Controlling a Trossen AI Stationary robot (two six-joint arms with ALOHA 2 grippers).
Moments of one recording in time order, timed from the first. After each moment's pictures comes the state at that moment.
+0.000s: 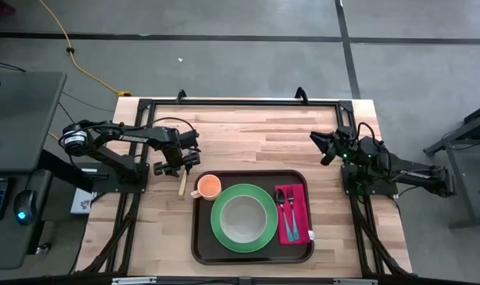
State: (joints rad) left arm 0.38 1.43 0.58 -0.71 0.27 -1.44; right arm -0.25 0.14 0.13 -0.02 0.28 0.50
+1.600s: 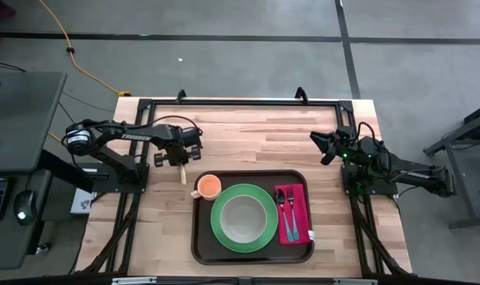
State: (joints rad) left arm 0.38 1.44 0.67 -0.77 0.03 -1.40; right arm -0.25 0.14 0.13 -0.01 0.28 0.52
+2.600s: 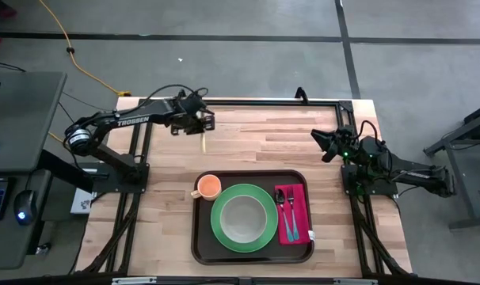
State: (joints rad) left arm 0.59 1.43 0.98 -0.66 0.01 -1.00; right arm -0.25 0.14 0.13 0.02 0.30 0.58
